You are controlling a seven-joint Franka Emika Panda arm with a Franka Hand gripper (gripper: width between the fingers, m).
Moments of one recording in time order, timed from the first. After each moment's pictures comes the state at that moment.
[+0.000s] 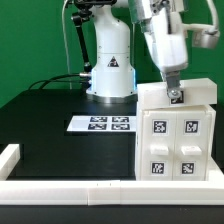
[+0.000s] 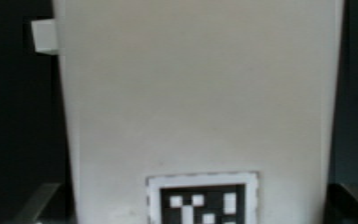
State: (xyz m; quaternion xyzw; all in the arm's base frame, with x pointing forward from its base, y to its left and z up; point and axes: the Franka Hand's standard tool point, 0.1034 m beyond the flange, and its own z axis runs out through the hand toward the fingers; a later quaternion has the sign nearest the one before) arm 0.592 0.080 0.155 -0.66 0.74 0.04 0.11
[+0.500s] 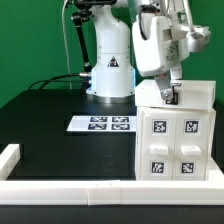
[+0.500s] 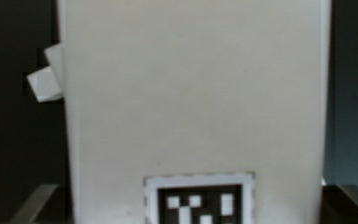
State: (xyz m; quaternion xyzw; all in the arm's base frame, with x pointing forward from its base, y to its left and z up) arm 0.592 0.081 0.155 -0.53 0.84 0.06 0.11
